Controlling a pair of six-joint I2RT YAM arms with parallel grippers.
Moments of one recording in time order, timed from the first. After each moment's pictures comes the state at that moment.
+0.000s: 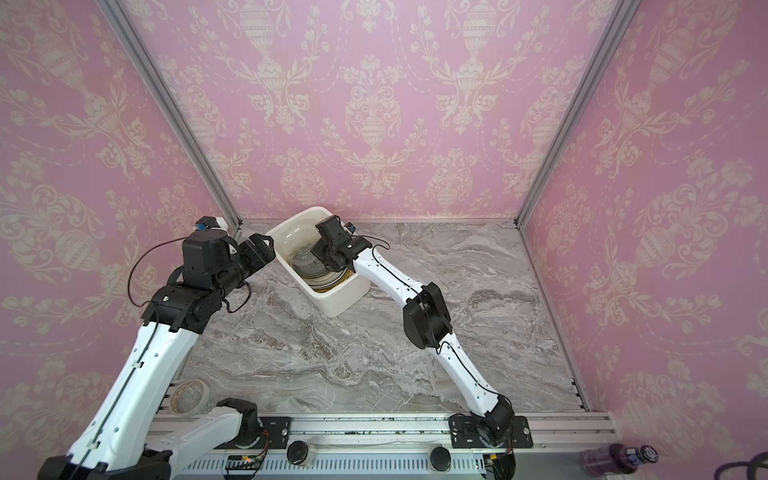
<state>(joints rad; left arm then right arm) -0.19 1.05 1.28 -0.69 -0.14 -0.70 0.74 2.53 2.47 -0.63 -0.04 1.28</state>
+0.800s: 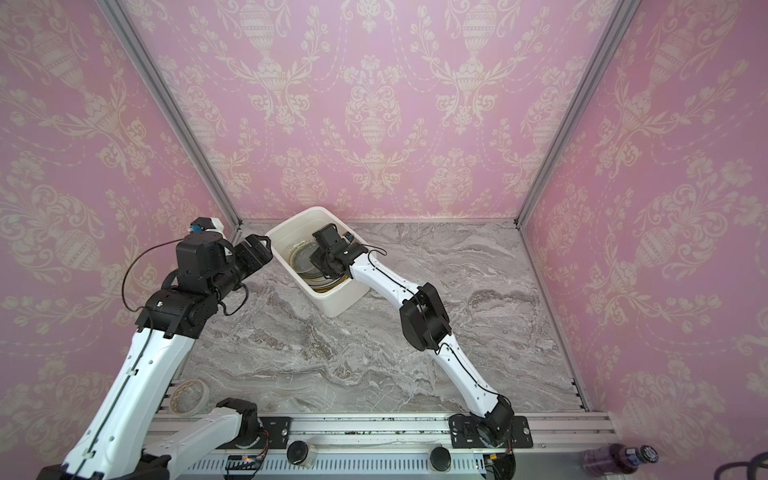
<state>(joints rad) -0.19 1.02 1.28 -0.70 -0.15 -0.69 0.76 2.52 2.41 -0.62 -0.04 1.34</state>
